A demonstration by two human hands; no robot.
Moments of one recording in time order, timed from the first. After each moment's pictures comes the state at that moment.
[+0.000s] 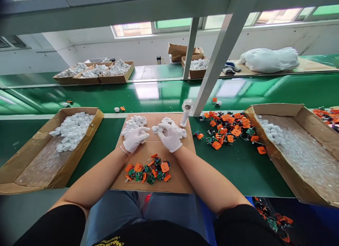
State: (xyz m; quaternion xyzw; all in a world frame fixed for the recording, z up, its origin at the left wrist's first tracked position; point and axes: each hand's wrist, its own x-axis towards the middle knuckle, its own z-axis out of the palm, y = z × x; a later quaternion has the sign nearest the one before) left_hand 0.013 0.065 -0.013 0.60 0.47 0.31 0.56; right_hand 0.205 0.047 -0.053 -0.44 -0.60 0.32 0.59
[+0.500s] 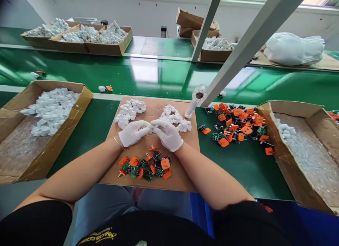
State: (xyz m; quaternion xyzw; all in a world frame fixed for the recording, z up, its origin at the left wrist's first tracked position) left_hand 0.005 0.063 -0.033 0.77 0.39 0.24 0.44; right_hand 0.201 0.027 -0.055 -0.37 -0.59 0.48 0.54
